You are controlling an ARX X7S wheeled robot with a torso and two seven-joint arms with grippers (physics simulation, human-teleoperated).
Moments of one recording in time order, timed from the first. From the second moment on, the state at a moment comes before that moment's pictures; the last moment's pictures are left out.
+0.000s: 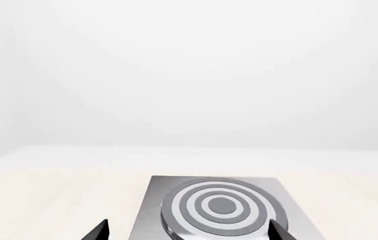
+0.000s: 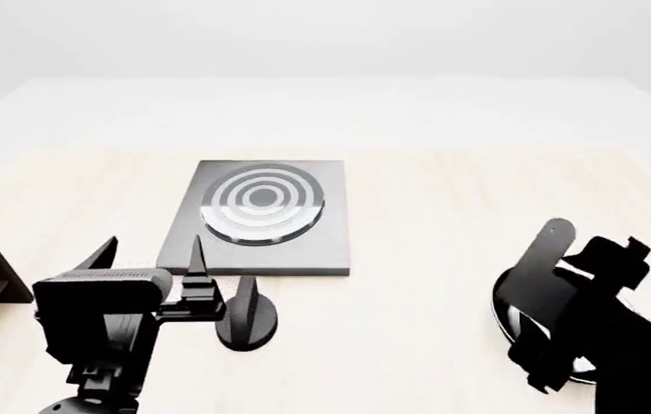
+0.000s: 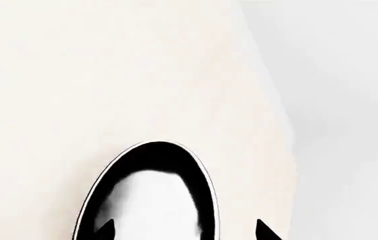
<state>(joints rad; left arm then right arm) -0.10 -0.25 0.01 0.59 -0.31 -0.54 -0.19 0.53 0.81 -0.60 -0.63 -0.51 1.33 -0.71</state>
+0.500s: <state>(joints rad) -0.09 -0.27 0.00 0.57 -0.31 -0.50 -0.20 0.50 1.07 -0.78 -0.57 -1.10 1.55 -1.50</state>
